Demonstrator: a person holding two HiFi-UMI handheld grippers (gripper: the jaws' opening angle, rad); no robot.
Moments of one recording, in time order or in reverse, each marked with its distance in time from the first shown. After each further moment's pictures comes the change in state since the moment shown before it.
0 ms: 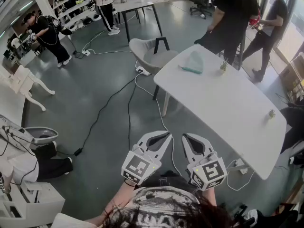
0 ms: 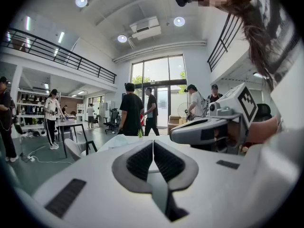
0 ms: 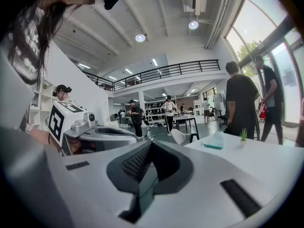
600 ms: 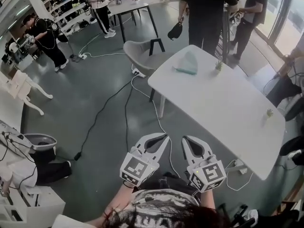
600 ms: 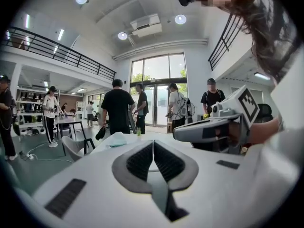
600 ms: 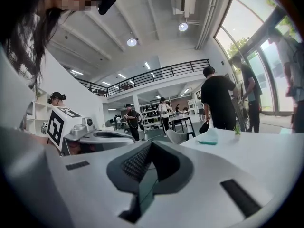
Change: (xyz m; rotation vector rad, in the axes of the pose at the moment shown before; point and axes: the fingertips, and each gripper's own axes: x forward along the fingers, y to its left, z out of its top) left arm 0.024 -0.003 -0.004 -0.015 0.027 -0.004; right arm -0.010 -0.031 -0.007 0.094 -0.035 -0.045
